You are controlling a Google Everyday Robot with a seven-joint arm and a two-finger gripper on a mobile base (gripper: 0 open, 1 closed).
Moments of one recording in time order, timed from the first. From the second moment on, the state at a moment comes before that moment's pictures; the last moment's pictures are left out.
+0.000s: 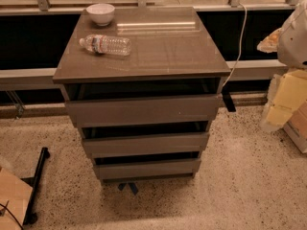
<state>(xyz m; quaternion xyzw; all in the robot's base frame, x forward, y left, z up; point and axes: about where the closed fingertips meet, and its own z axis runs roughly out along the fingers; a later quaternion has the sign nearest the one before) 0.438 -0.217 0.976 -0.60 0.78 -0.03 0.16</state>
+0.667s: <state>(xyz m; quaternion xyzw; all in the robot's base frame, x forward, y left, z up) 0.448 -0.216 0.954 -0.60 0.78 -0.02 0.18</state>
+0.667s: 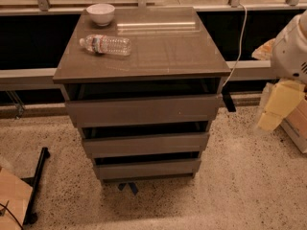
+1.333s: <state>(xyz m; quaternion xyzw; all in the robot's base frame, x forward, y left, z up) 0.482 -0.211 0.883 -0.60 0.77 0.00 0.24</state>
